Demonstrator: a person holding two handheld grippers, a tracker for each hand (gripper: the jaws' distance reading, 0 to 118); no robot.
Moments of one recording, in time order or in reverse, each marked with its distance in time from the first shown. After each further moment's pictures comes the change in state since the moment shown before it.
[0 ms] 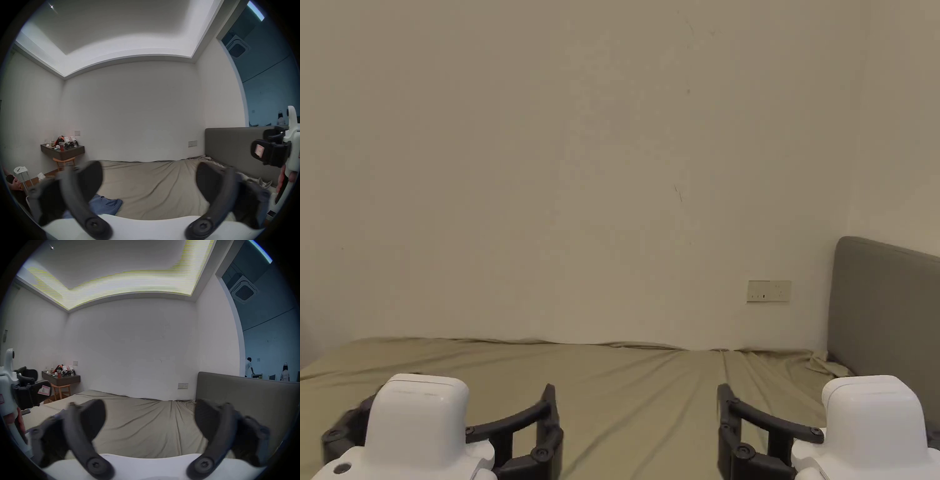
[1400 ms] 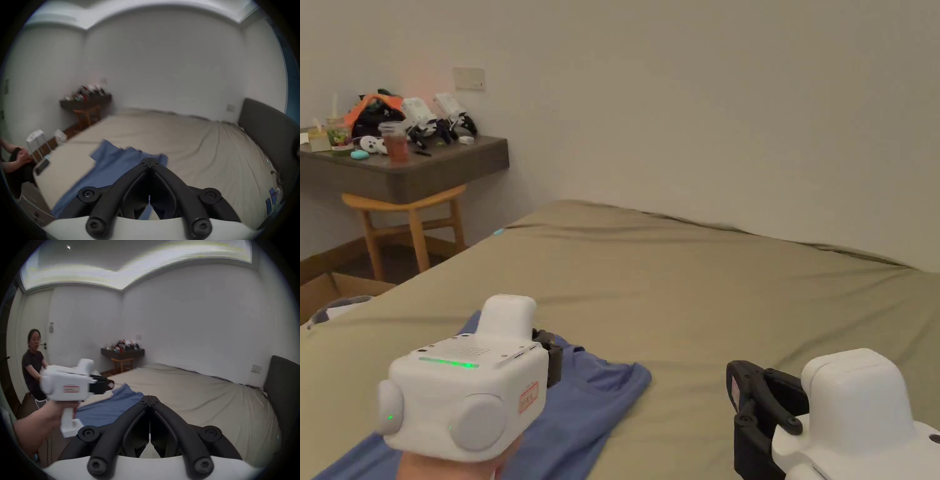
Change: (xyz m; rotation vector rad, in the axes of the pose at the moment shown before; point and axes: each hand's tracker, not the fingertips) left arm -0.228 -0.190 -0.156 -0.595 0.183 0.151; right arm -0.195 -0.088 -0.115 -0.309 0.613 0.018
